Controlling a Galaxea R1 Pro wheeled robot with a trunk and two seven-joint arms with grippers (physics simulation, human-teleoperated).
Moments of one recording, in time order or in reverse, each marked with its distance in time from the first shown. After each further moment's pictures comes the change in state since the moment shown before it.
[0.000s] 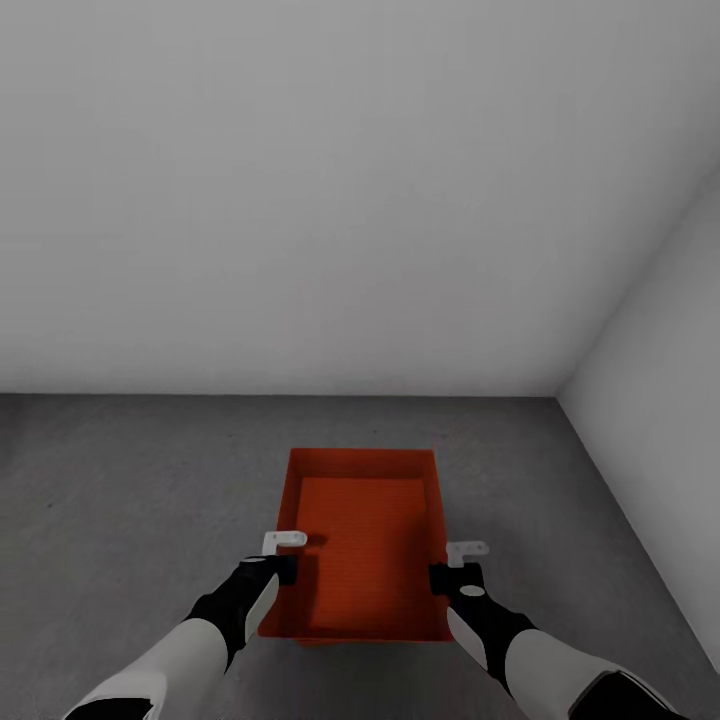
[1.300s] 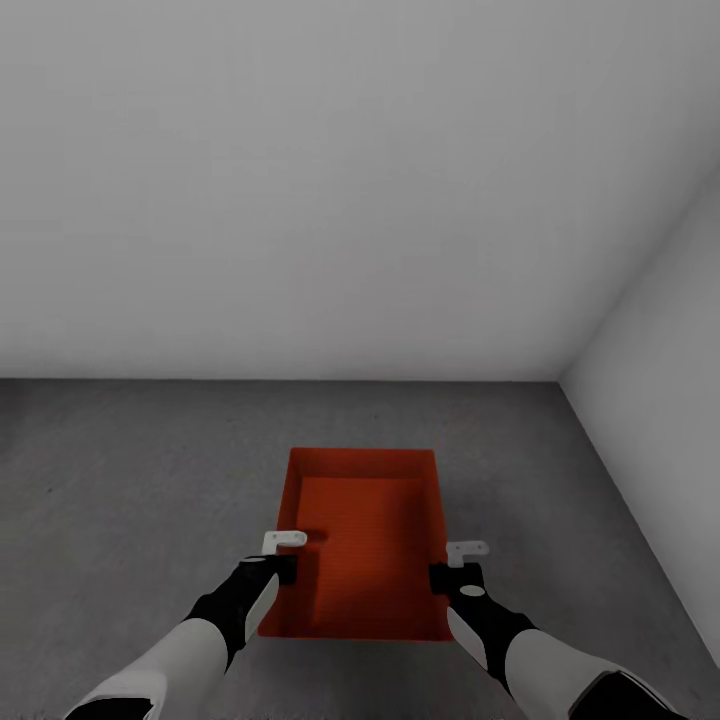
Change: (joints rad) left arm 0.000 0.000 0.000 -0.002 0.000 0.000 0.000; right arm 0.000 0.000 0.000 -0.001 -0.001 -0.001 0.000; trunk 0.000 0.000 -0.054
